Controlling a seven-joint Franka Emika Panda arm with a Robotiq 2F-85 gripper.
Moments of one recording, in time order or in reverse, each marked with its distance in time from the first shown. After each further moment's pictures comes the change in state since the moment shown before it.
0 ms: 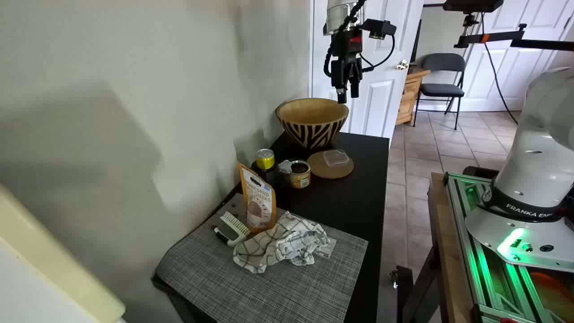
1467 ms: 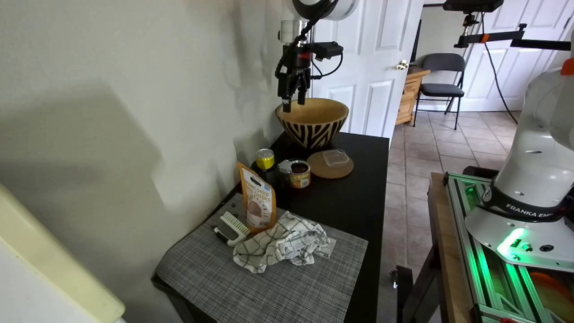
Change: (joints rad) arm 0.010 0.288 0.094 0.210 0.024 0.304 -0.028
